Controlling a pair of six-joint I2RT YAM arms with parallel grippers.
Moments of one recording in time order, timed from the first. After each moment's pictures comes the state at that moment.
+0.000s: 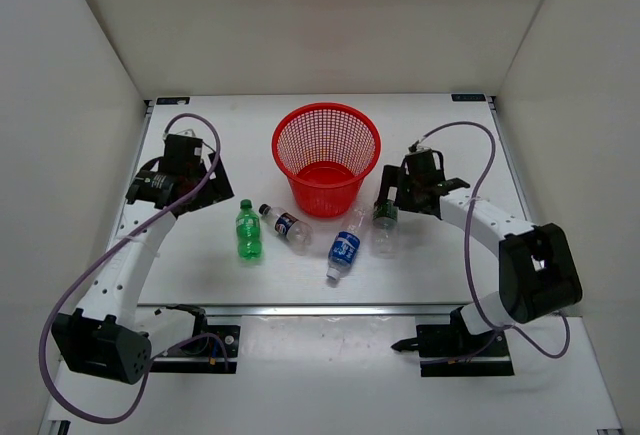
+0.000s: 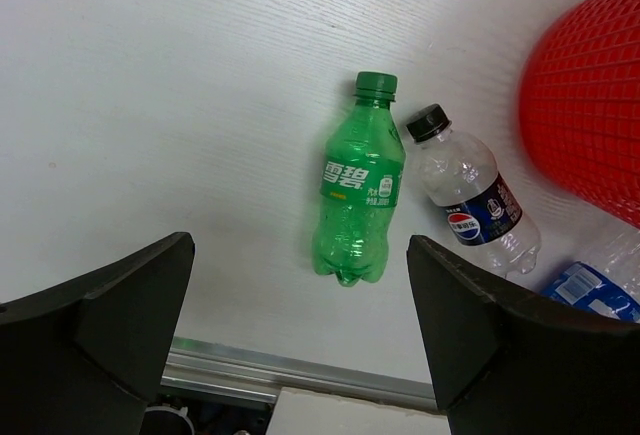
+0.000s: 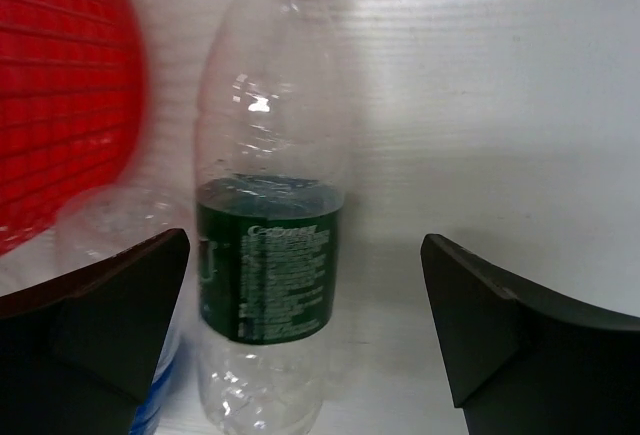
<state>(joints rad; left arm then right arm) -0.20 1.14 1.17 -0.96 -0.19 -0.47 0.33 1.45 0.89 -0.31 0.04 0.45</state>
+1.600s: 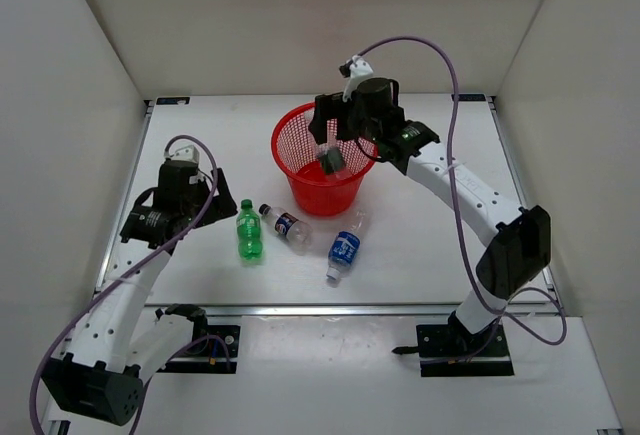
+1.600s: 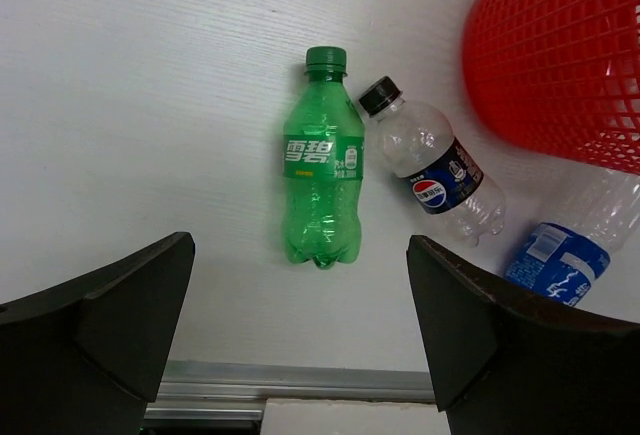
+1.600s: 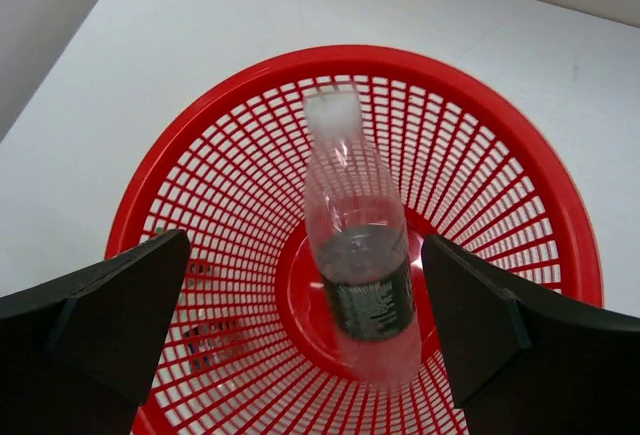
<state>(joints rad) -0.23 0.91 0.97 -0.83 -0.11 -0.46 0.60 1.65 1.59 -0.28 0.00 0.24</state>
